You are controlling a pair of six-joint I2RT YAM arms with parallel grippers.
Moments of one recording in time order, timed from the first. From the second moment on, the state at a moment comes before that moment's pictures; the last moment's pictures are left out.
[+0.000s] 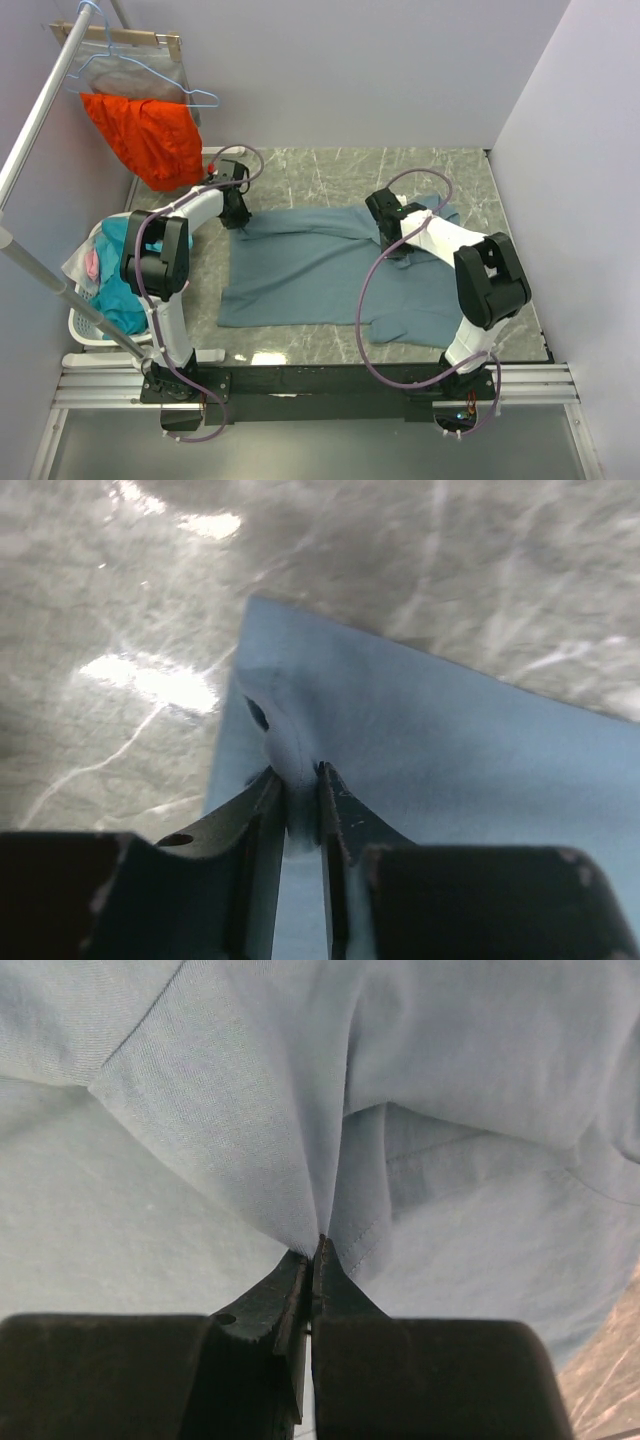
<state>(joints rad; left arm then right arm) -0.22 1.96 1.39 -0.49 -0.18 -0.59 0.43 1.72 1.14 -0.67 0.37 0.37</state>
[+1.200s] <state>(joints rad) -0.19 1.78 1.36 -0.41 -0.01 -0.56 0.30 1.70 1.22 -0.64 0.45 0.47</state>
